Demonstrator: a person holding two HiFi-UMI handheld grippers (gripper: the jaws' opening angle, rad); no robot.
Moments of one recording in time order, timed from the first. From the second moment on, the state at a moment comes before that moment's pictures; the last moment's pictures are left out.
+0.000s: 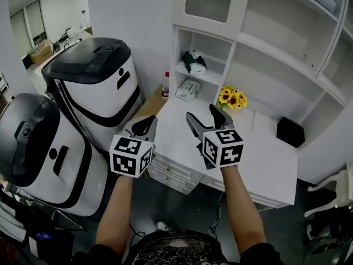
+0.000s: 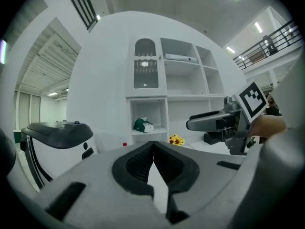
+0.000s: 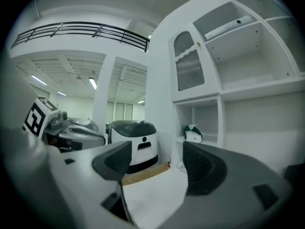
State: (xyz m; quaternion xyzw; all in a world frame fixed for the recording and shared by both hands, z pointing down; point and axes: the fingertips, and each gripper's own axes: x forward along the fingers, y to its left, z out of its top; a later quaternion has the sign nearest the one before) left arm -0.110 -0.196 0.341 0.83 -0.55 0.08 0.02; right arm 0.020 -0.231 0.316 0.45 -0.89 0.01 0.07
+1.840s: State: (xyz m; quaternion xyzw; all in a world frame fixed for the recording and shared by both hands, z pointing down) left arm -0.089 -0.427 0.349 0.85 -0.51 0.08 0.02; right arm -0.006 -0.507 0.306 0.45 -0.88 -0.03 0.17
